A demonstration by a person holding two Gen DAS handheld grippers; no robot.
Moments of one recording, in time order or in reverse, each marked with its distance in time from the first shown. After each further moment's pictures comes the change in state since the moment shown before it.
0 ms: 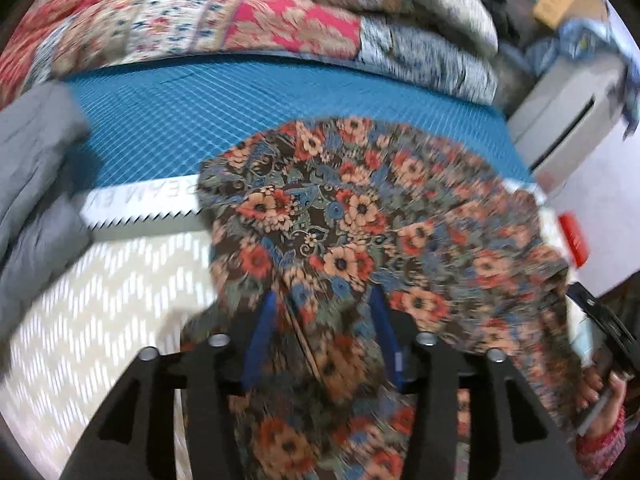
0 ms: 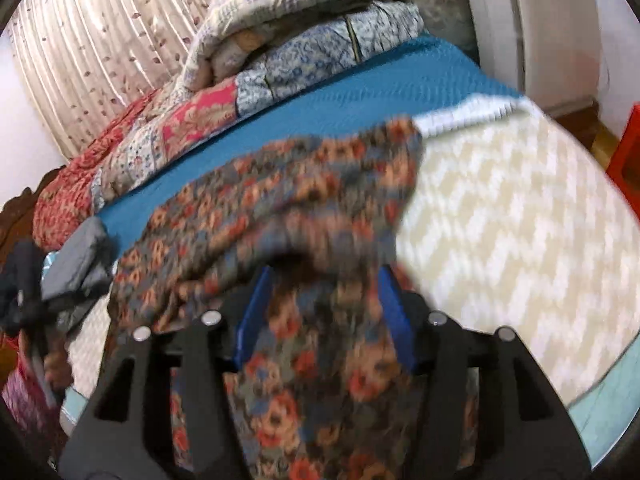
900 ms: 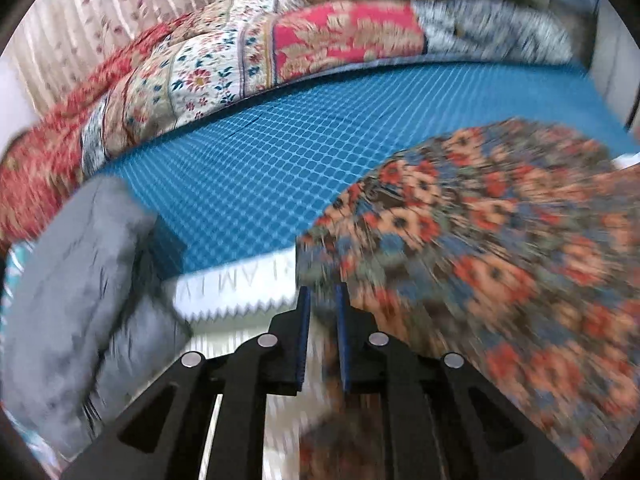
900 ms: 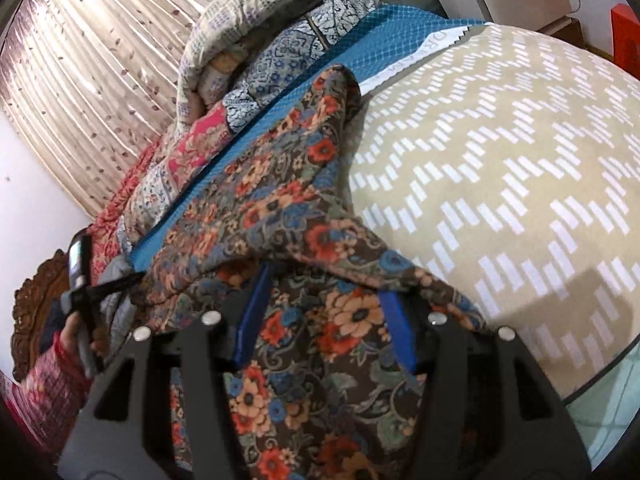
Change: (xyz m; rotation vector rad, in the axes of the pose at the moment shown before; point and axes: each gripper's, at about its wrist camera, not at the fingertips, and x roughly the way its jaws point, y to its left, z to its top) left arm 0.010 0.014 0.043 0.118 -0.051 0.388; right arm 0.009 -0.055 -0.038 0.227 -0.070 0.169
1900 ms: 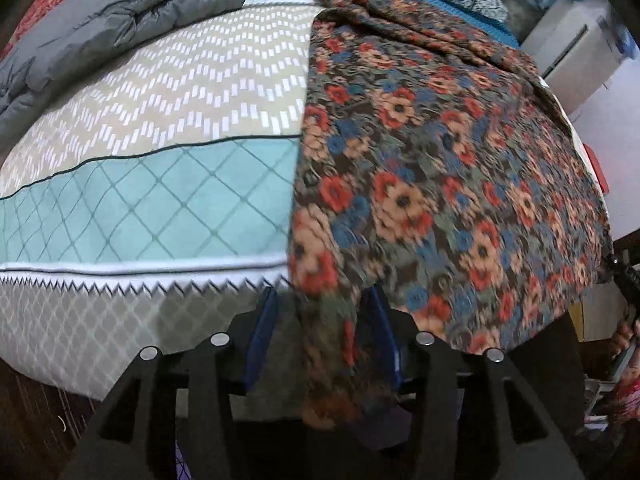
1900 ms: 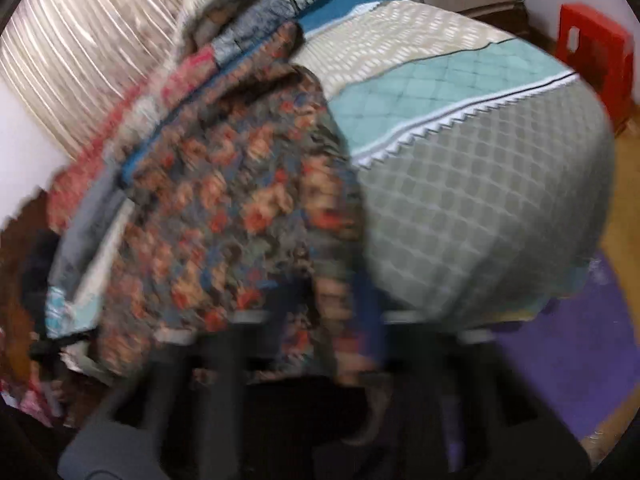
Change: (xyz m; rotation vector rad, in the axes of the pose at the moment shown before) left arm -0.137 0.034 -0.322 -0.132 0.219 -0.306; right arm -0.208 -0.038 -0.138 -0.076 0.167 -0.171
